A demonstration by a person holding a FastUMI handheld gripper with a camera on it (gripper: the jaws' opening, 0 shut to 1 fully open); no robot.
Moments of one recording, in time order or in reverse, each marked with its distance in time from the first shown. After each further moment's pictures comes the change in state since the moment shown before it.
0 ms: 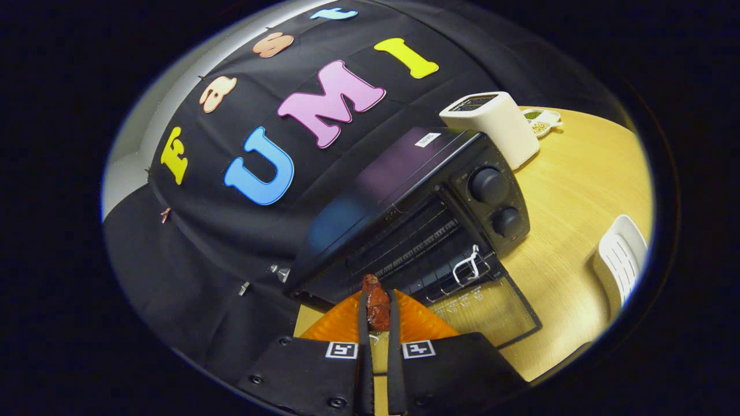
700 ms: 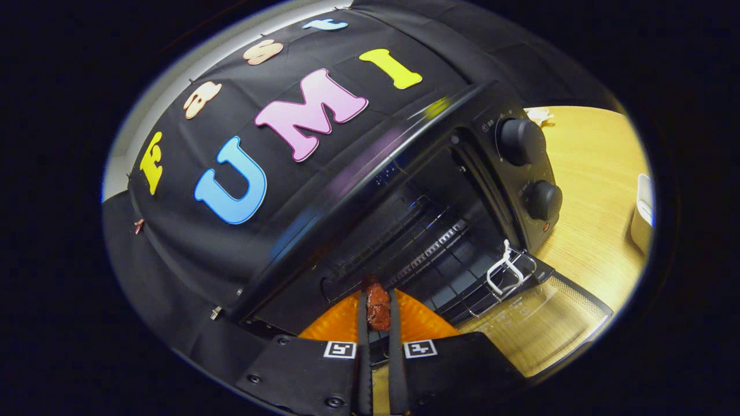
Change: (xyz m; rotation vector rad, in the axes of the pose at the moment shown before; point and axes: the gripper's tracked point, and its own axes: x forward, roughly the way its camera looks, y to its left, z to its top) arm 0.065 -0.013 -0.014 -0.015 -0.163 -0.112
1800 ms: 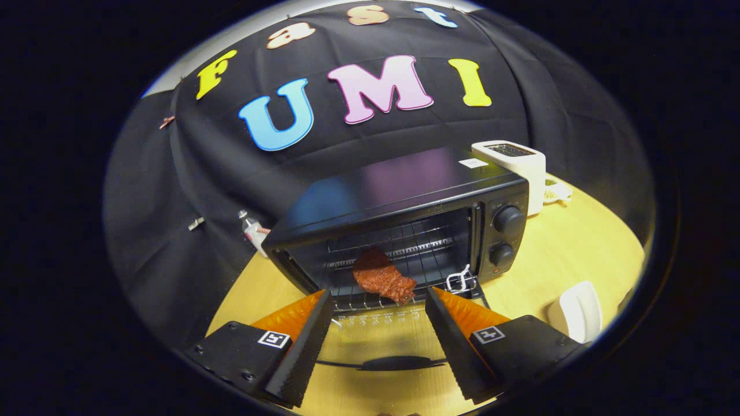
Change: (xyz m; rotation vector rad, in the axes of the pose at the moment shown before) arm -0.111 0.004 0.015 -0.543 0.176 0.005
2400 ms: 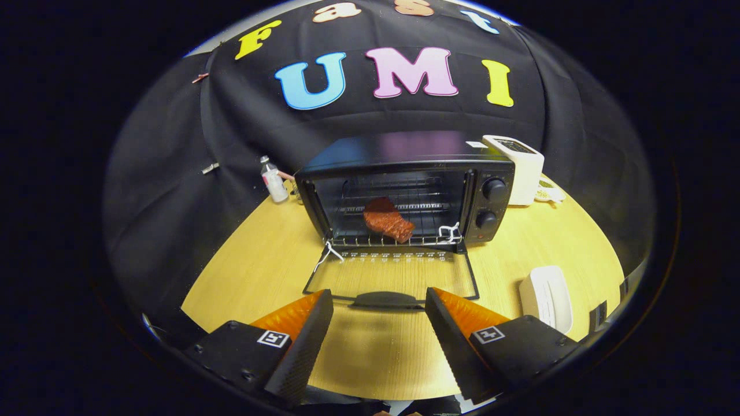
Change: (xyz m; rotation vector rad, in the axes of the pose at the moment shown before) arm -0.063 0.004 -0.073 -0.142 0.164 0.027
